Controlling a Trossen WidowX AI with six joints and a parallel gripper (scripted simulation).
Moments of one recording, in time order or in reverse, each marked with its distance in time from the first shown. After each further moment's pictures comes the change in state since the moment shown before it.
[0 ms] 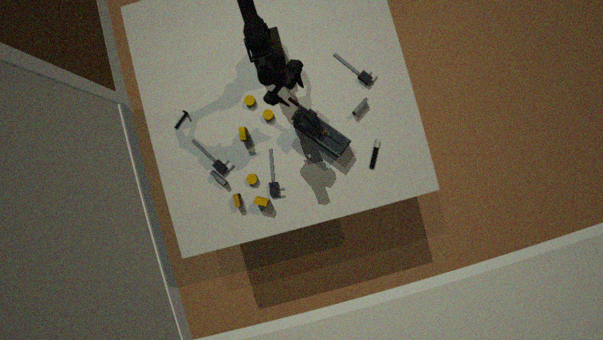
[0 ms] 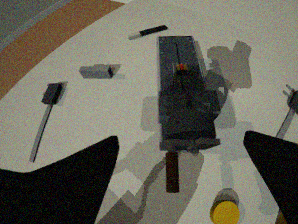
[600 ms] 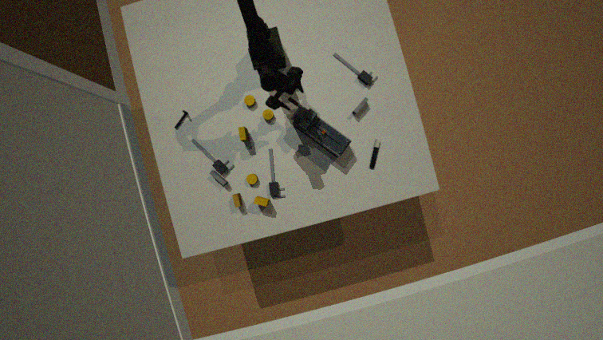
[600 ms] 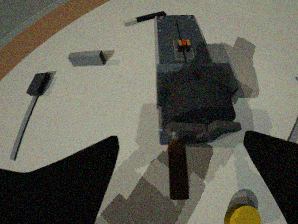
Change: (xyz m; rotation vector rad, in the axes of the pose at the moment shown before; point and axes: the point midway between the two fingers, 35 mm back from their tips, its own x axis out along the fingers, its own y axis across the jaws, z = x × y) arm 0.041 0.001 -0.042 0.013 -0.011 -0.006
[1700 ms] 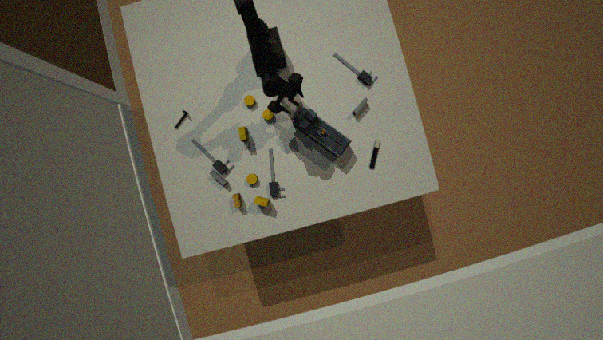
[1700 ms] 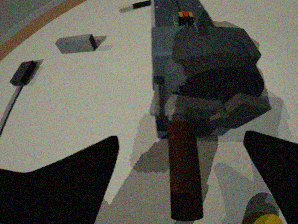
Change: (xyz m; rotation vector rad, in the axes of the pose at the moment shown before) arm 0.038 -0.002 -0.034 0.002 -0.006 -0.004
